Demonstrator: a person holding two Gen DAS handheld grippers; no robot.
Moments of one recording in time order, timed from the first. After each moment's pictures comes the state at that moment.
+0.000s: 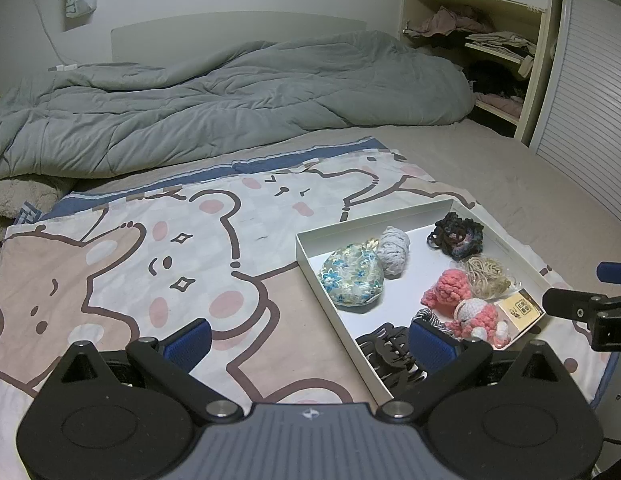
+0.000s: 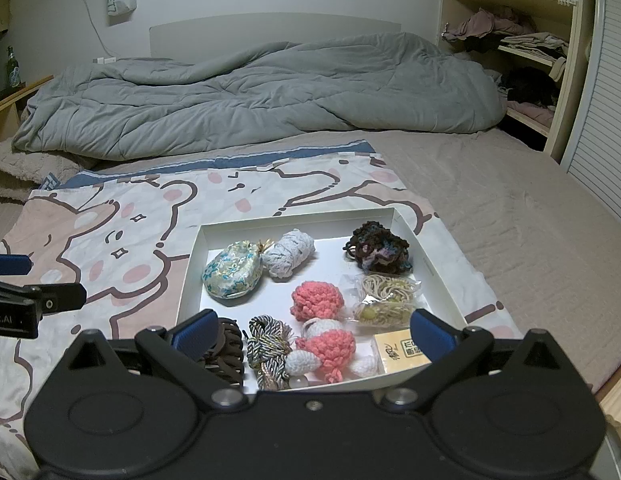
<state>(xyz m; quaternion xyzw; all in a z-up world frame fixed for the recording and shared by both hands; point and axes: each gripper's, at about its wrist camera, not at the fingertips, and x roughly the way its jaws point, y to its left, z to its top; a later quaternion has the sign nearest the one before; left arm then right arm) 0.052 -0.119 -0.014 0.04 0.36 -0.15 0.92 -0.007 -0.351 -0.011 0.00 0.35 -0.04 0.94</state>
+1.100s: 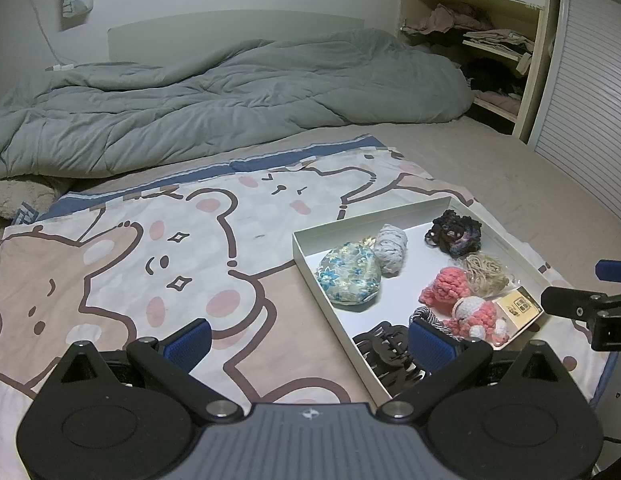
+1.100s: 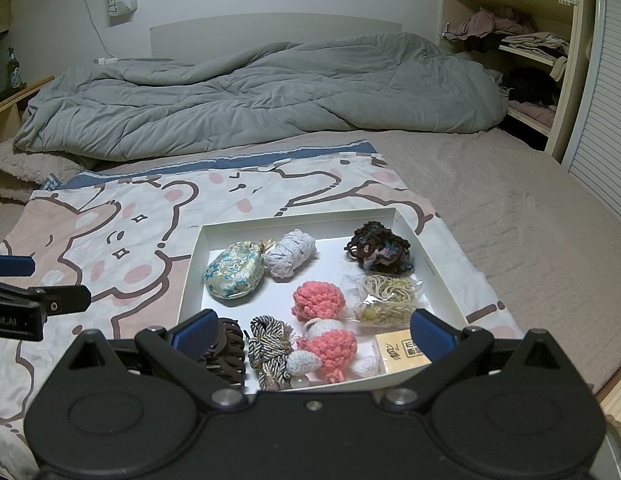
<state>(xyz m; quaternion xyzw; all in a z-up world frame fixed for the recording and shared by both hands) 0.053 -0.120 -0.014 0.04 0.36 -0.16 0.92 -0.007 -0.349 -0.011 0.00 0.35 -0.04 0.94</state>
